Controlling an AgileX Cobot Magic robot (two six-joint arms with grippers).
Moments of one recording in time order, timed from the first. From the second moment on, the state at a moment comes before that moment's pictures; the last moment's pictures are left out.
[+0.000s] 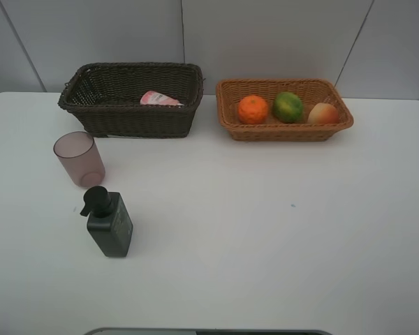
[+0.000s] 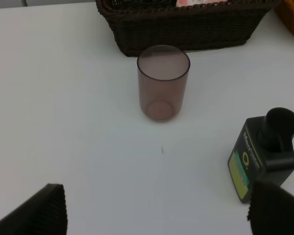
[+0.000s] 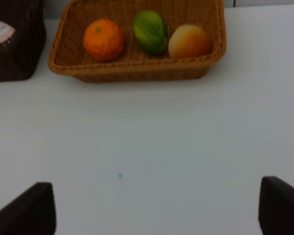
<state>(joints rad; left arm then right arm) -0.15 -0.01 -0.50 0.01 1.05 0.00 0.22 0.27 -0.61 -0.08 0.99 0.17</state>
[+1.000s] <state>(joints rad) -0.15 -0.01 -0.50 0.01 1.05 0.00 0.19 0.00 -0.52 -0.08 1.06 0.17</state>
